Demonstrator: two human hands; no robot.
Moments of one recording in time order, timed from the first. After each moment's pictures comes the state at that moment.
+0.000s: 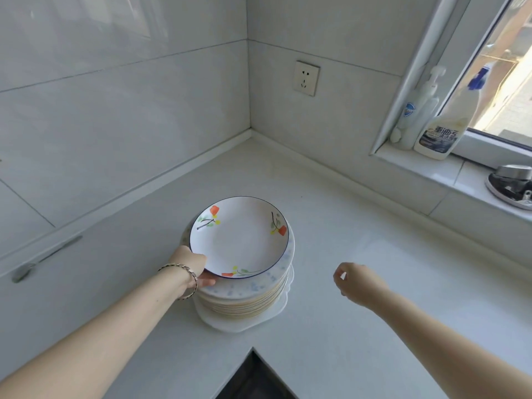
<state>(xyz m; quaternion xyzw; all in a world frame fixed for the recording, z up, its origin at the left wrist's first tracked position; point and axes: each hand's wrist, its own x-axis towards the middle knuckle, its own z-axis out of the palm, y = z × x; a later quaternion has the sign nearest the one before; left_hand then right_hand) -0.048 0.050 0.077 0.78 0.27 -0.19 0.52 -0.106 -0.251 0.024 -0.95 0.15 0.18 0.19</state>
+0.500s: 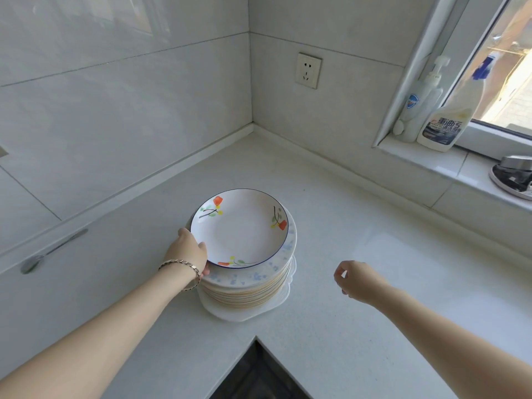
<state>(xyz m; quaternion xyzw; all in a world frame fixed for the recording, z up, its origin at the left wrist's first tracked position) -0.059 0.053 0.084 0.93 0.18 -0.12 0.30 -0.116 -0.247 0.020 -0.95 0.13 0.20 0.19</state>
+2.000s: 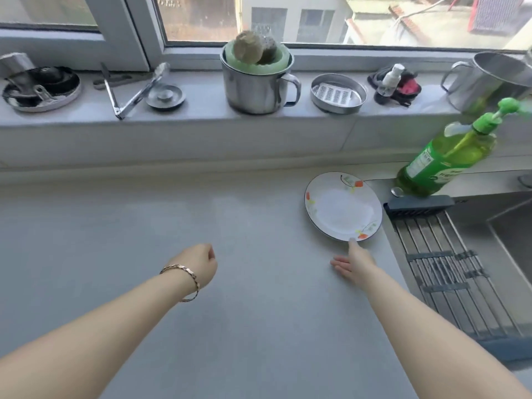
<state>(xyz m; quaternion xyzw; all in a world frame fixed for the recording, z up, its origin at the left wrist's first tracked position) -0.379 -0.631 -0.040 0.86 -0.39 -0.32 0.00 -0.629 -0.803 -0.064 -0.30 0.73 -0.15 0.59</state>
